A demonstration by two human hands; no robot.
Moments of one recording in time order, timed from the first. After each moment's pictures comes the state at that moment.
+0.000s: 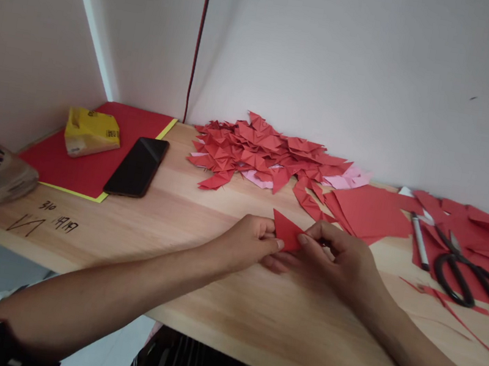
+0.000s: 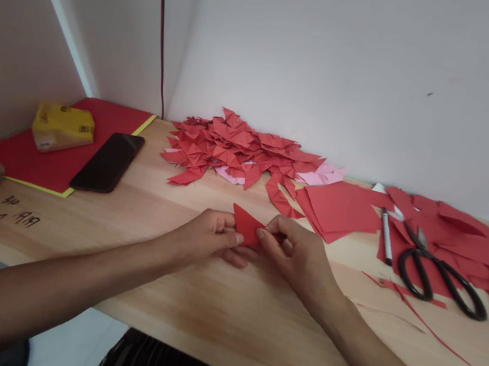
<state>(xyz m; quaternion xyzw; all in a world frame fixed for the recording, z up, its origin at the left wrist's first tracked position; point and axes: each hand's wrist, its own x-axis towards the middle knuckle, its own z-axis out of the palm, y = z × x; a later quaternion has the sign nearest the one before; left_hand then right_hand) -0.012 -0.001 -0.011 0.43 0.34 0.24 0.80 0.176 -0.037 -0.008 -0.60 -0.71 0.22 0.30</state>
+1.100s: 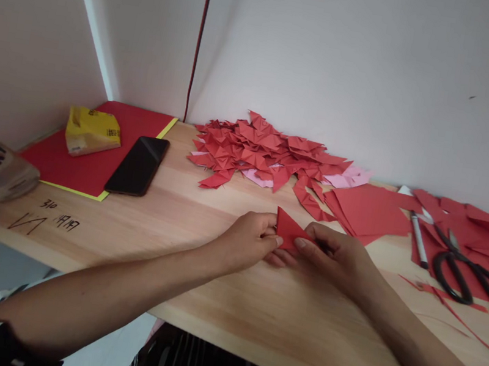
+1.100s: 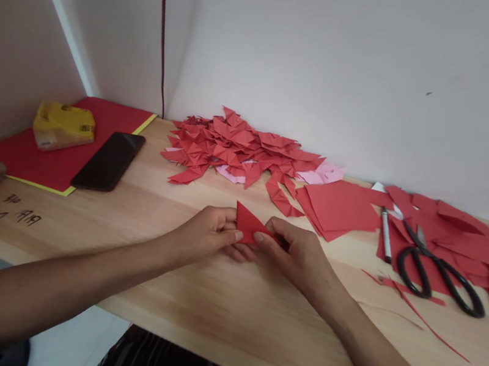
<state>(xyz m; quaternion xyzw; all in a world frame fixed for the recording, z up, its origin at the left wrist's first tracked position) -0.009 0.002 -0.012 0.49 0.34 0.24 0.77 0.181 -0.036 -0.007 -0.59 -0.71 0.29 0.24</state>
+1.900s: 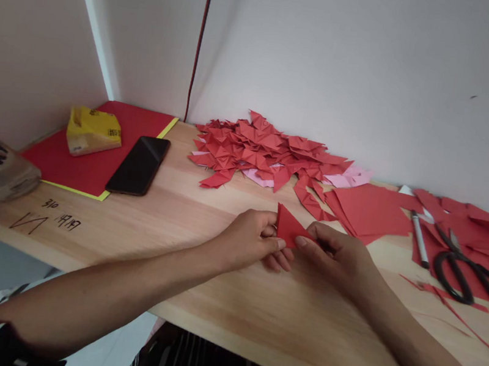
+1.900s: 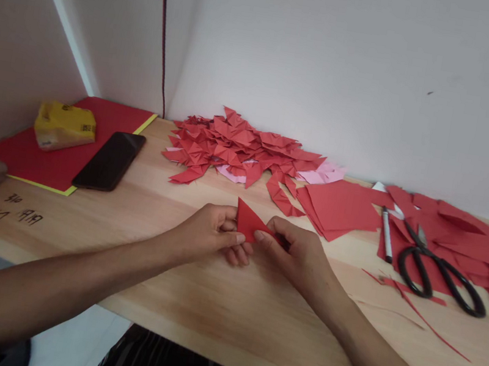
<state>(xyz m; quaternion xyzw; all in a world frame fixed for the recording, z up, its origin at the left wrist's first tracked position) -0.014 0.003 -0.016 0.51 0.32 0.25 0.76 0.177 -0.036 -0.007 -0.59 -0.71 0.26 0.26</state>
